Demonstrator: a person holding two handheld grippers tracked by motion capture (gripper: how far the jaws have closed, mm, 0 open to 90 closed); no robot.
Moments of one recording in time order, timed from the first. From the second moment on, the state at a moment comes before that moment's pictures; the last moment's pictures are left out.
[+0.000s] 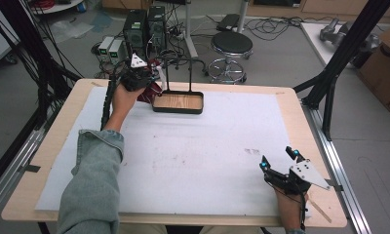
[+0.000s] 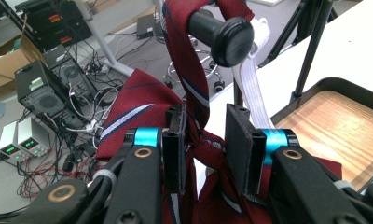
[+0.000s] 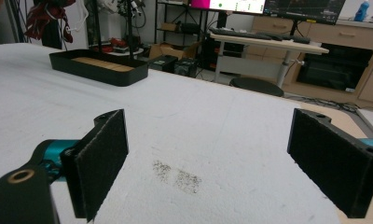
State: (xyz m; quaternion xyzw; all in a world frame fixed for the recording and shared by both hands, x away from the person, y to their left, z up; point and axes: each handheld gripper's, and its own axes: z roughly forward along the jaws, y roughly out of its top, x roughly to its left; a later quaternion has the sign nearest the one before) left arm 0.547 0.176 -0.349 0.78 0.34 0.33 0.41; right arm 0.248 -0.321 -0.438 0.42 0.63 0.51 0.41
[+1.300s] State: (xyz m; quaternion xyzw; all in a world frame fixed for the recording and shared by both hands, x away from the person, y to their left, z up) left arm 0.476 0.217 -0.316 0.74 0.34 0.34 0.48; right arm 0.248 -0.320 -0.438 0.41 0.63 0.51 0.41
